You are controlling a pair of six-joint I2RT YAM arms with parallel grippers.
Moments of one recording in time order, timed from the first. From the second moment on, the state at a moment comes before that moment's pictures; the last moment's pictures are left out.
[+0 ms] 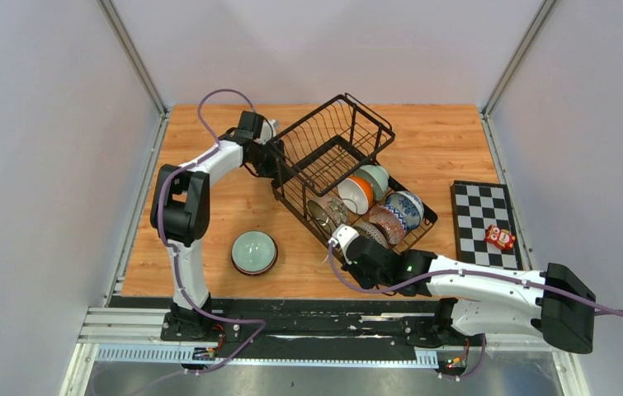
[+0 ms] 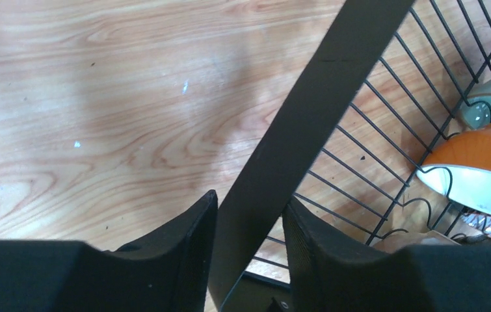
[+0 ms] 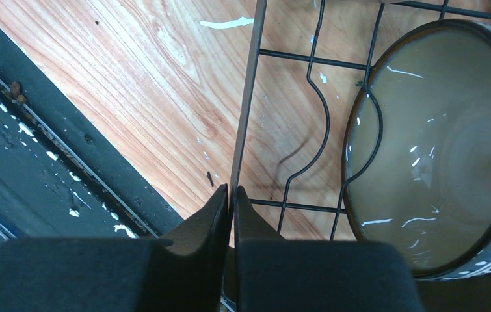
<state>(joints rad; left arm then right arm) -0.24 2.00 1.46 -0.43 0.38 -0.29 1.16 1.07 0.59 -0.42 0.20 0.17</state>
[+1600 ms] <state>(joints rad) -0.30 1.89 1.31 -0.34 0.16 -0.31 1.13 1.15 0.61 -0.31 0.45 0.46</state>
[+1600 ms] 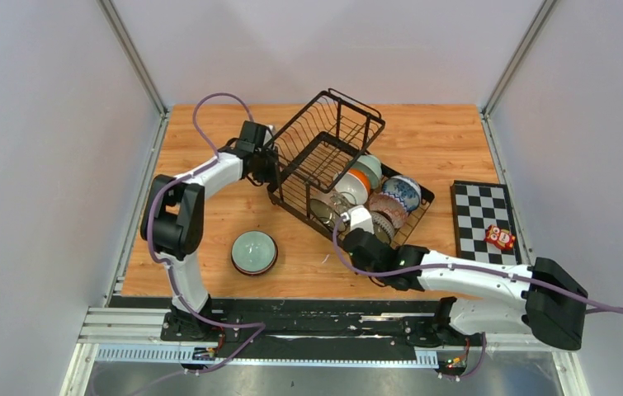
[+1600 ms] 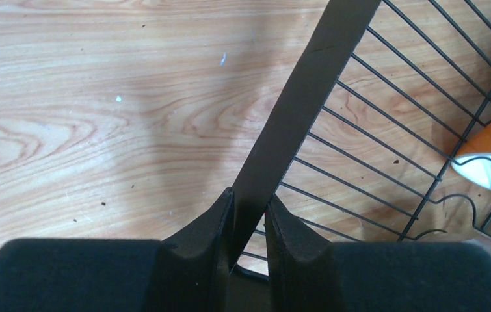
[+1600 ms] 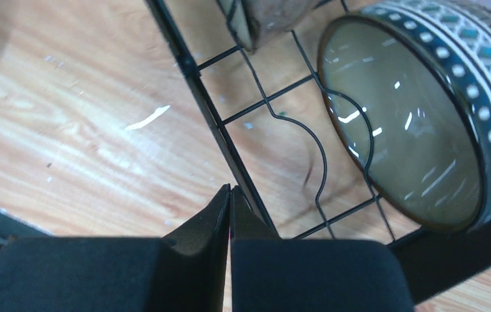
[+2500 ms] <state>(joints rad) -0.31 1.52 0.81 -0.06 0.03 -0.53 0.58 1.41 0.67 -0.09 0.32 0.50</state>
